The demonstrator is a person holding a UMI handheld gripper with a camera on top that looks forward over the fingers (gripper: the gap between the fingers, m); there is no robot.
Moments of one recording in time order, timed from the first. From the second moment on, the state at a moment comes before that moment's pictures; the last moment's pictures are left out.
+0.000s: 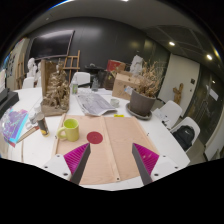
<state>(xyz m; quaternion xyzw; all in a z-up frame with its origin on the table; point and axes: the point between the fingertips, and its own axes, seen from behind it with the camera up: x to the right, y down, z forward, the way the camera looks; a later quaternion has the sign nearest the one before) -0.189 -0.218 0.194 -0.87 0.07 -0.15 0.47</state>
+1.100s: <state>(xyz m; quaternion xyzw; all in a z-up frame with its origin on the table) -0.502 0.041 0.049 -0.83 0.00 0.01 0.56</state>
